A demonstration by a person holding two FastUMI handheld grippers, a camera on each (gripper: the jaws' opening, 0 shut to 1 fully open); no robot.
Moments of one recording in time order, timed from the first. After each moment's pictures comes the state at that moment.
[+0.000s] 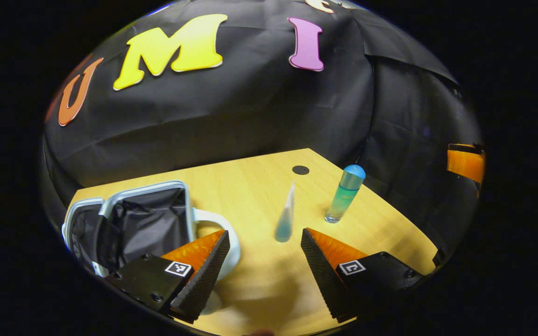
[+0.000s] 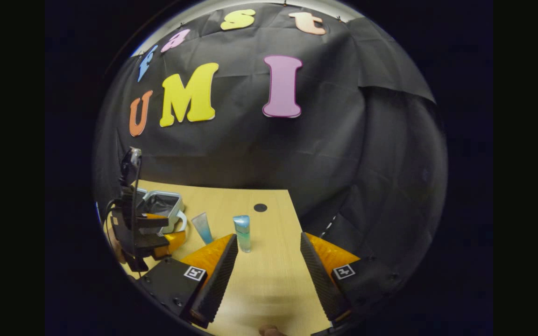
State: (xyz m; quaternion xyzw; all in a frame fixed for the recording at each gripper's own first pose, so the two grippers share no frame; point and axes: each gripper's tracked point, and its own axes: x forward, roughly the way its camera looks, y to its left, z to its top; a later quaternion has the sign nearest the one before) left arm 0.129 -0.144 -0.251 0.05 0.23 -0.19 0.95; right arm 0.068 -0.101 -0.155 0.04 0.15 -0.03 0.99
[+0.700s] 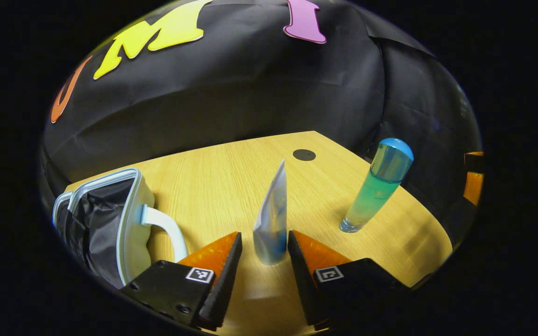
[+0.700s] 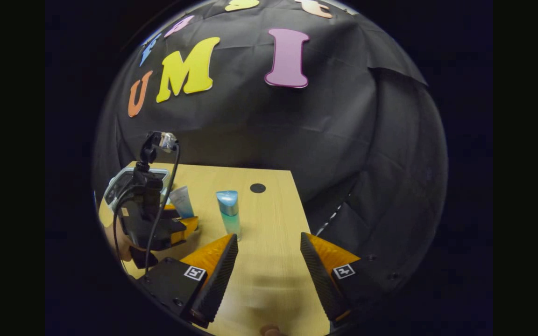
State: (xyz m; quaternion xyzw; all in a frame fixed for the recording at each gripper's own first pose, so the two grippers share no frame) left arm 0.188 -0.187 -0.315 0.06 0.26 -0.18 0.95; right arm 0.123 -0.098 -0.225 0.01 0.19 -0.01 0.98
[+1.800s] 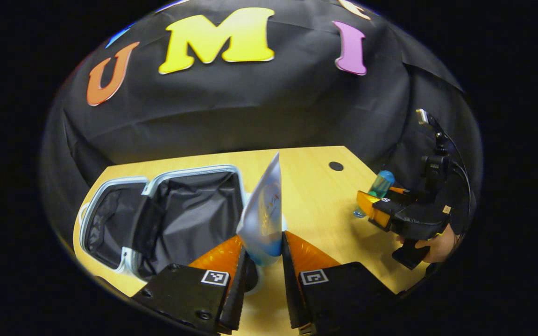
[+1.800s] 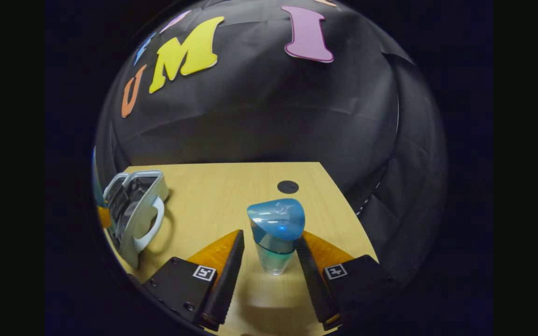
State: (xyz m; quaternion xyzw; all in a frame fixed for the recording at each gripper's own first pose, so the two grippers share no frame) left arm 0.088 -0.030 -0.220 0.00 0.28 -0.07 0.96; right arm 0.240 -0.019 -0.285 0.05 0.20 -0.02 0.98
